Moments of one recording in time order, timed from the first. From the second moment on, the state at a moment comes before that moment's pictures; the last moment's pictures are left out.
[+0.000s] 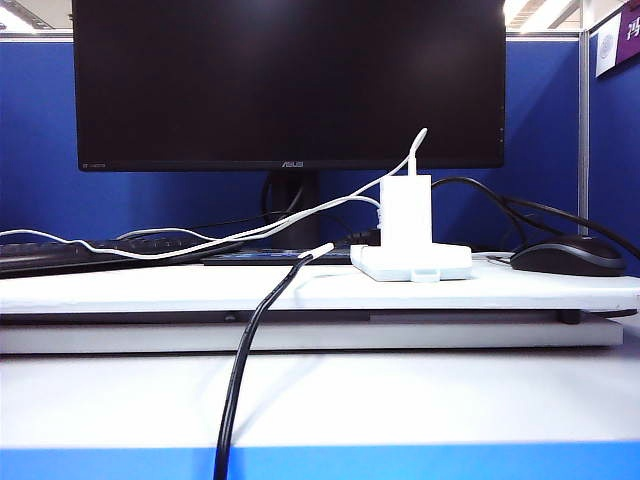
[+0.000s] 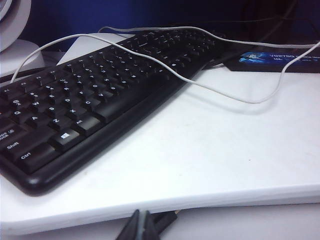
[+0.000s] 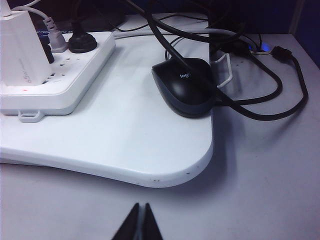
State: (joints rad) left arm 0.01 0.00 0.01 -0.16 0.06 -0.01; right arm 0.21 0.01 0.01 -0.17 0.02 0.08
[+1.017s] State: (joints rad) left arm 0.01 0.51 0.52 0.07 -0.05 -0.17; right arm 0.21 0.37 0.59 -0.09 0.07 0.21
